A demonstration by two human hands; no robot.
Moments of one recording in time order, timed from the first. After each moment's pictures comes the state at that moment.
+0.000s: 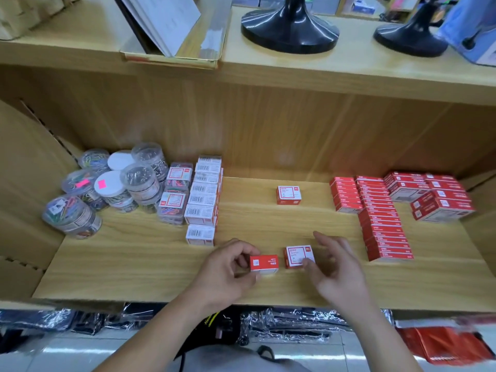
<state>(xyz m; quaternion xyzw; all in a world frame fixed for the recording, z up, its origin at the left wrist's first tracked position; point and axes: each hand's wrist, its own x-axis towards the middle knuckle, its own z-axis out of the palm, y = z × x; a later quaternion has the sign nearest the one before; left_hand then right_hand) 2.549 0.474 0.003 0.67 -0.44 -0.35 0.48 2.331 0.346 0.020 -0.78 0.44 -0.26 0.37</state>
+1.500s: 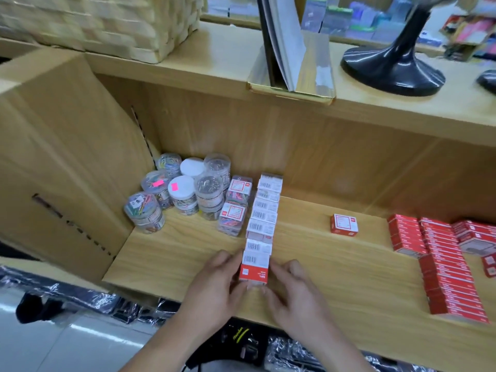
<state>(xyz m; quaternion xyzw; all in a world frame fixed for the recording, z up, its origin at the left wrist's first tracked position) 2.619 0.550 0.026 0.79 -0.48 -0.18 0.35 2.463 0.420 0.026 -0.91 0.28 -0.06 0.31</state>
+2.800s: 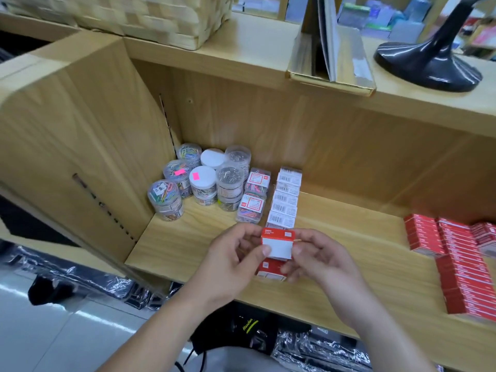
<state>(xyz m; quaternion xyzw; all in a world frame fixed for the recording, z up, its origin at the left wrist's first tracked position) 2.625 0.549 0.073 0.67 -0.32 -0.32 0.59 2.484 0.417 0.101 -0.61 0.30 -0.16 0.72</state>
